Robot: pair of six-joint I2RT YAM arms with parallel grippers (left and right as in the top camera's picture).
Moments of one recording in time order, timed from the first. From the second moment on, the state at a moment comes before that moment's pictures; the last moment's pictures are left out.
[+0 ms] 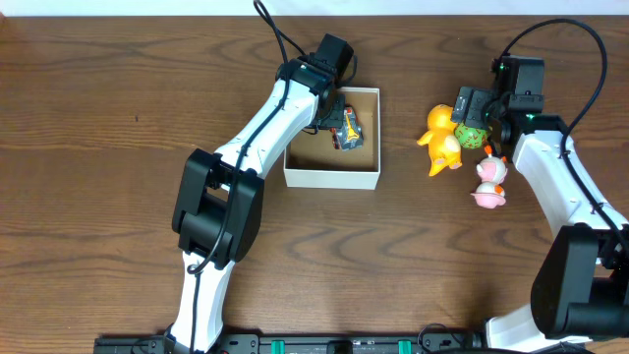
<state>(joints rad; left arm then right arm) -0.48 2.22 1.87 -0.91 -0.07 -0.36 -0.03 1.71 1.19 -0.35 0.10 0.18</state>
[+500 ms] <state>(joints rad) -0.48 2.23 1.87 -0.83 -0.06 -0.36 -0.03 1.71 1.19 -0.35 0.10 0.18</state>
